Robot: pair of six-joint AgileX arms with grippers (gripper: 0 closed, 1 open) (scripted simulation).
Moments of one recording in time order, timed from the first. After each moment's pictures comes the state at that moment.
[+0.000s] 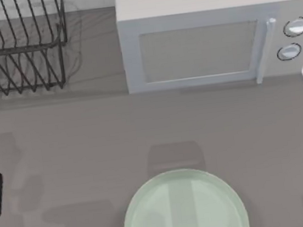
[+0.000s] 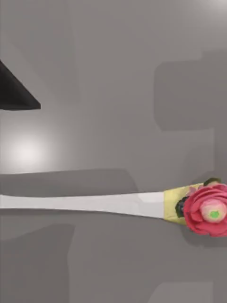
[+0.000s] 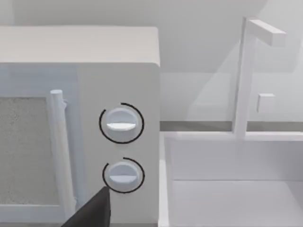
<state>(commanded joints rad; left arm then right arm) 0.09 1.21 0.75 -0.92 0.00 0.09 0.00 0.00 0.00 0.00 0.00 0.00</state>
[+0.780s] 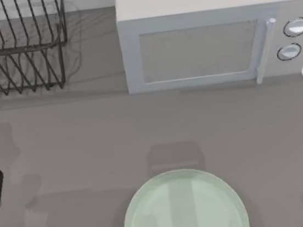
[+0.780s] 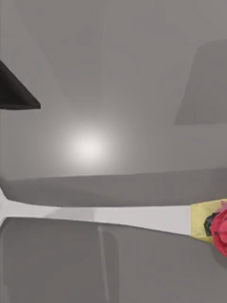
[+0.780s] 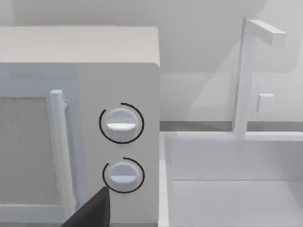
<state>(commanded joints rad) 0.11 1.41 0.85 -1.01 0.00 0.11 0.00 0.00 0.00 0.00 0.00 0.00</state>
